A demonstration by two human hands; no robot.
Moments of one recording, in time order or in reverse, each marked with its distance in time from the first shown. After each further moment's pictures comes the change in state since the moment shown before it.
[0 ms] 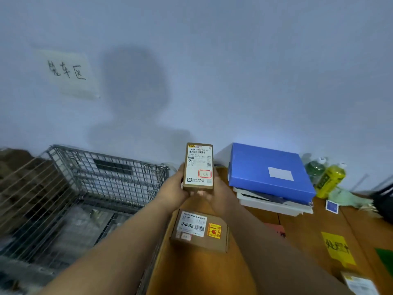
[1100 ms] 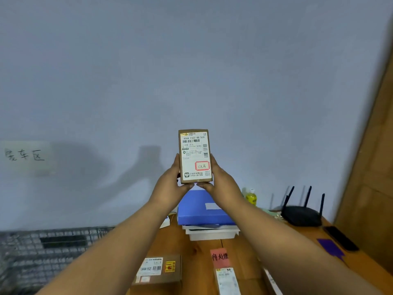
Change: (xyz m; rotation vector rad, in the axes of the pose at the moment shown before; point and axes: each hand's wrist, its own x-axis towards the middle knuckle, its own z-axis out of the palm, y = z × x) left_hand -0.133 0.251 0.001 -0.007 0.147 0.613; right_hand -0.196 -0.120 -0.232 -0.124 0.515 -0.259
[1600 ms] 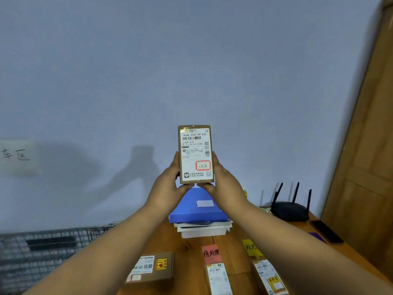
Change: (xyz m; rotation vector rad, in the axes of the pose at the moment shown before) left_hand -0.017 0.024 0.015 0.031 0.002 0.067; right_hand -0.027 0.007 -0.027 -0.088 0.069 -0.019
